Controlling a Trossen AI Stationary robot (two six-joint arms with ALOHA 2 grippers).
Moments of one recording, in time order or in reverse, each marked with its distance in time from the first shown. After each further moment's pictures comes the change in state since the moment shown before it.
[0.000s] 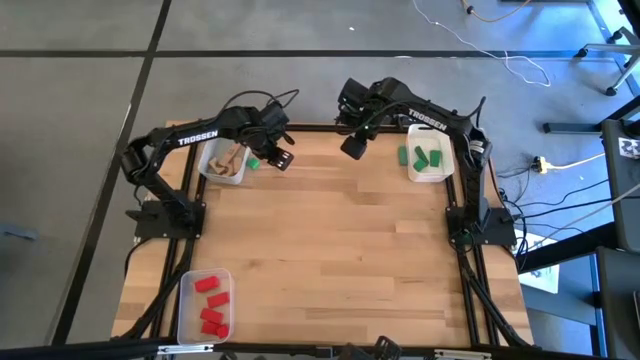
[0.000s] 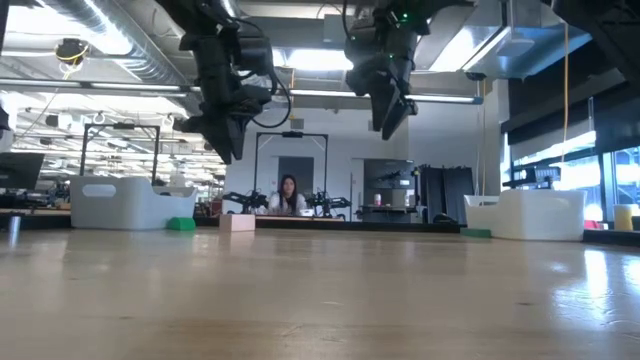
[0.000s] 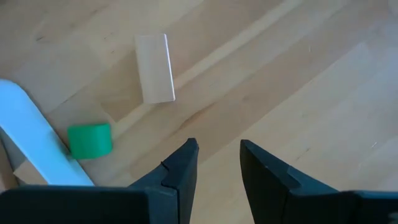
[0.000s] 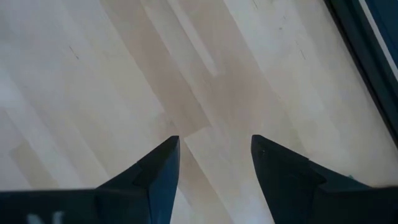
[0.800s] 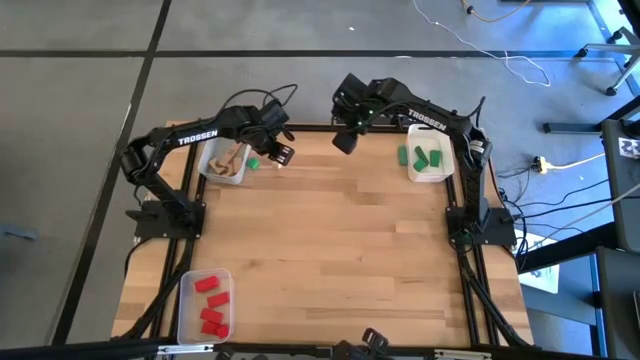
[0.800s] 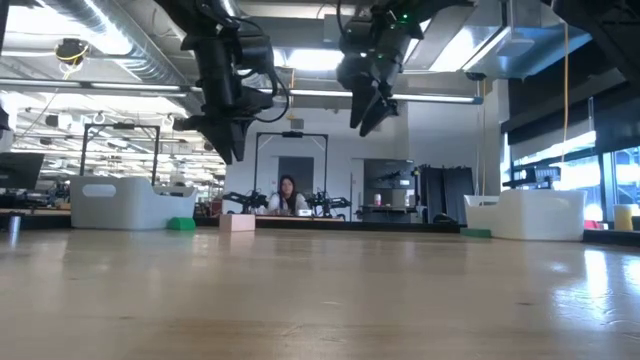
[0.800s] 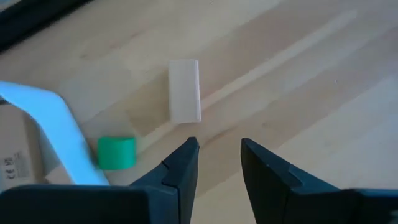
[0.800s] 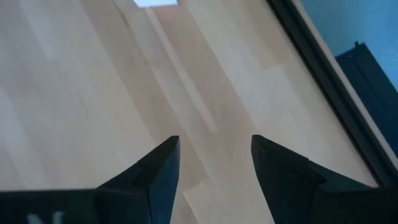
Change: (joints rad) left arm 0.005 0.000 -0.001 0.039 -0.111 -0.047; right arm 0.001 0.000 -0.004 0.193 0.000 -0.001
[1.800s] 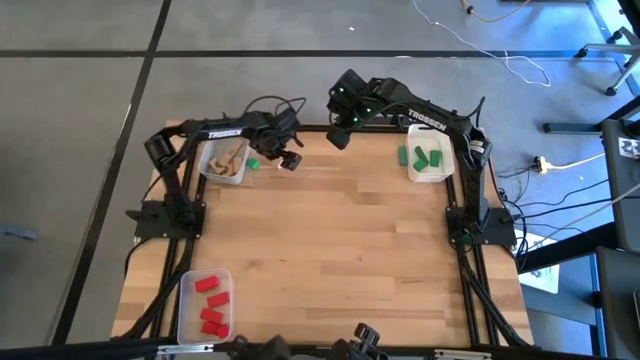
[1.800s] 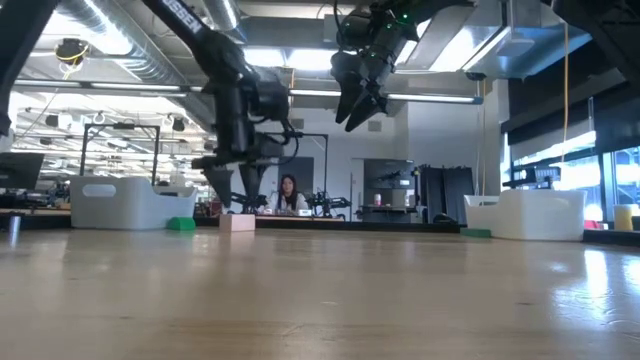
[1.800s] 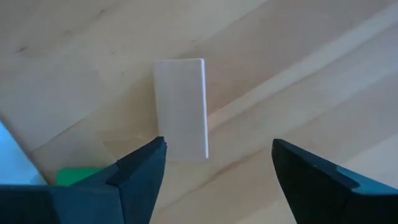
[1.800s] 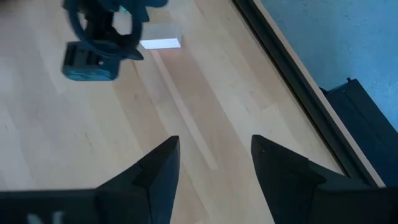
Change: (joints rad) left arm 0.029 0.235 -0.001 0.104 0.033 0.033; right arm 0.000 0.000 0.000 0.134 0.000 0.002
